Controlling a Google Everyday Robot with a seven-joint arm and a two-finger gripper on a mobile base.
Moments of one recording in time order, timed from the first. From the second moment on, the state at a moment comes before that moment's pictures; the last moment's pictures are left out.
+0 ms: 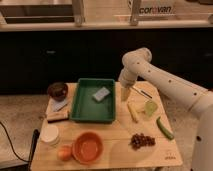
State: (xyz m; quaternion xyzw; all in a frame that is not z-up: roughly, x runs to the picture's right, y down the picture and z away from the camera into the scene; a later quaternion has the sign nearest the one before) arm 0.105 -0.002 0.814 -0.25 -0.08 0.01 0.97
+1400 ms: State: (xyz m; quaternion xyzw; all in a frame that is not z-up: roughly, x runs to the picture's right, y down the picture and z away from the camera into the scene) arm 0.153 0.062 0.846 -0.30 -0.01 0.16 0.94
